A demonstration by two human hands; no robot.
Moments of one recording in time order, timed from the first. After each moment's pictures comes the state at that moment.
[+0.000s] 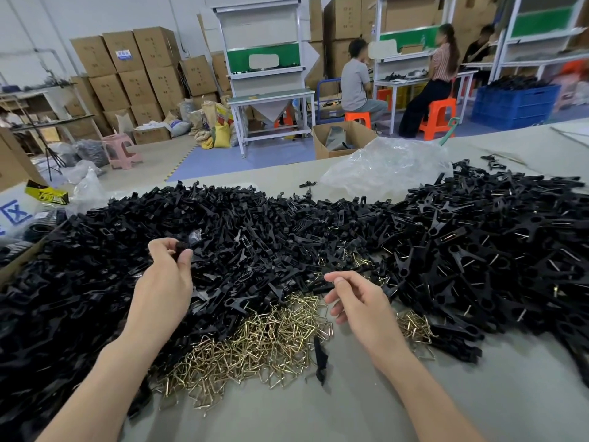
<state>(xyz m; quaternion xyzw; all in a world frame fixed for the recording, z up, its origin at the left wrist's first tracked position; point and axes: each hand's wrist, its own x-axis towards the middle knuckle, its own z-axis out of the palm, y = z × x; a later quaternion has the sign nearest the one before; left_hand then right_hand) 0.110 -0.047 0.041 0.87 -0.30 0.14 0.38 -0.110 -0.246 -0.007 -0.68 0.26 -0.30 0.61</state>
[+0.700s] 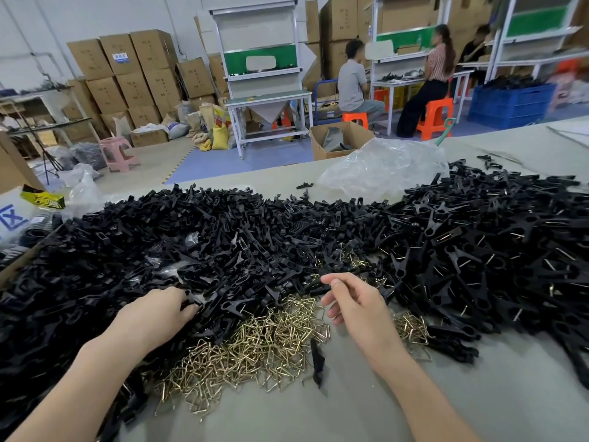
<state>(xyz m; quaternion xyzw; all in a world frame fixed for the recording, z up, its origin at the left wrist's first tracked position) 0.131 -0.033 0.035 0.95 -0.29 -0.02 -0.05 -0.112 -0.246 -0.007 -0.68 0.26 -0.30 0.62</state>
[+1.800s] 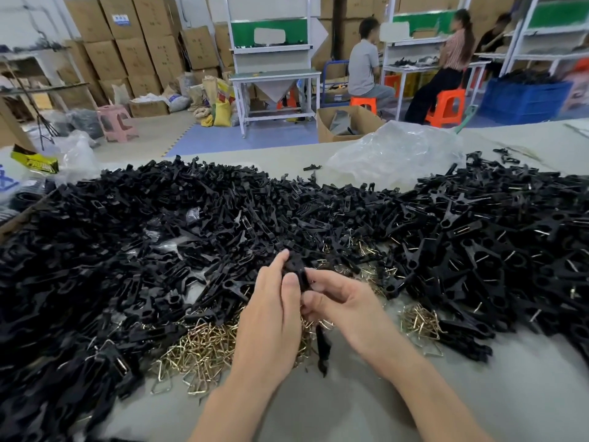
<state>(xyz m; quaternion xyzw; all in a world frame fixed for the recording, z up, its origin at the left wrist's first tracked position) -0.025 -0.108 0.001 0.79 -0.37 0.02 0.48 -0.103 -0.229 -0.001 -0.63 0.11 -0.21 0.73</state>
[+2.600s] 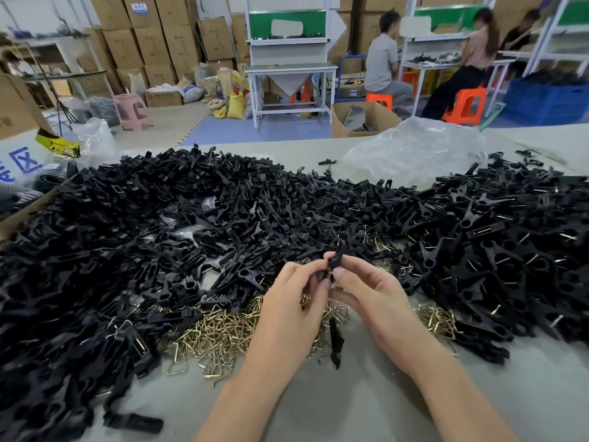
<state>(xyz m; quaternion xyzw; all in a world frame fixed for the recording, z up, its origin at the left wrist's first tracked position) -0.026 -0.108 0.001 0.76 -0.40 0.03 0.51 -0.106 -0.237 0.000 -0.57 0.10 -0.23 0.78</state>
